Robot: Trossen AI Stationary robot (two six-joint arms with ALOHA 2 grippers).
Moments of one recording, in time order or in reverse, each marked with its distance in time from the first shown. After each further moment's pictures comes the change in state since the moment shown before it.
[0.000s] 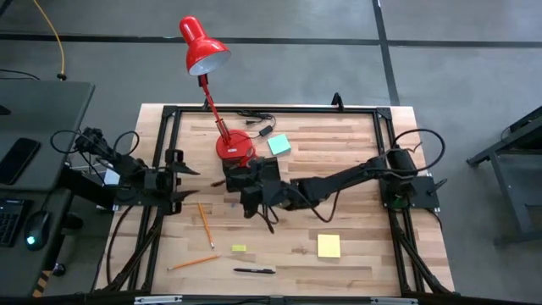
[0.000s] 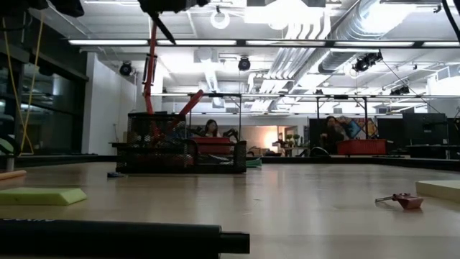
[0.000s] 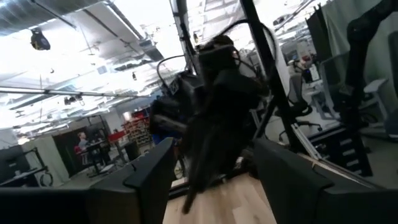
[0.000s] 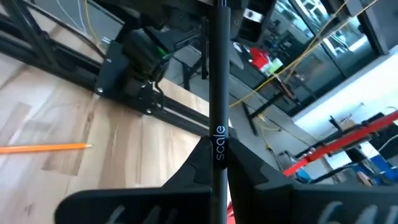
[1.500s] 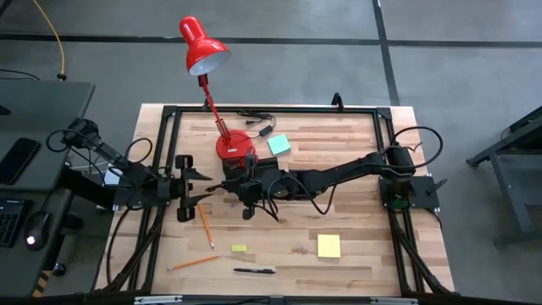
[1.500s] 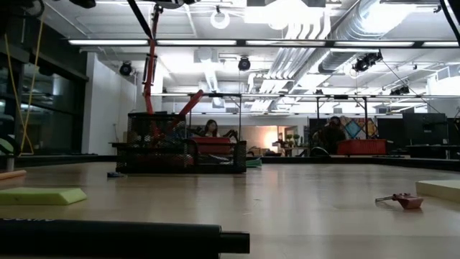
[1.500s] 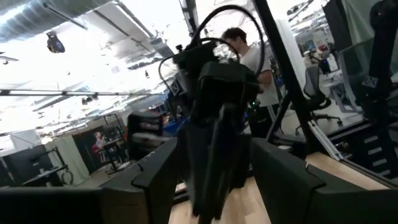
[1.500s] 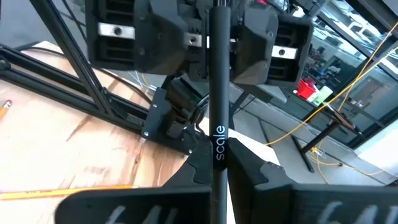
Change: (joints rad) left arm 0.001 0.430 0.032 0.424 -0.049 0.060; right arm -0.059 0.004 0.000 0.074 -0.294 0.081
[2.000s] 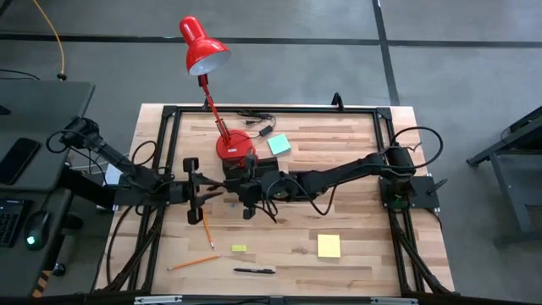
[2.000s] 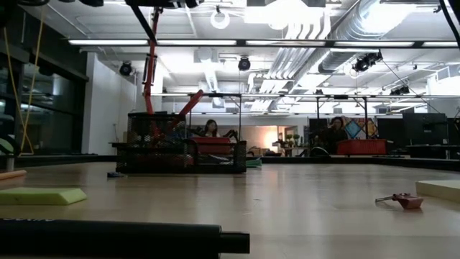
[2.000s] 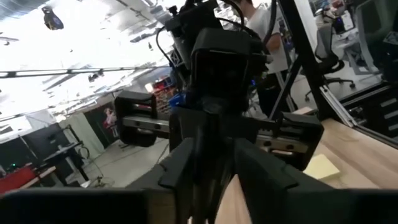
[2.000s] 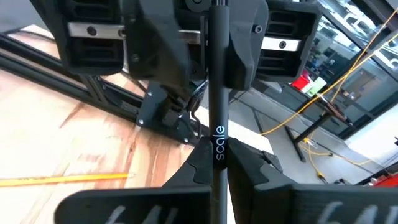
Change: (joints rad) left arm 0.000 0.134 0.078 -0.070 -0.092 -0.002; right arm 0.009 0.000 0.000 -0.040 0.058 -0.004
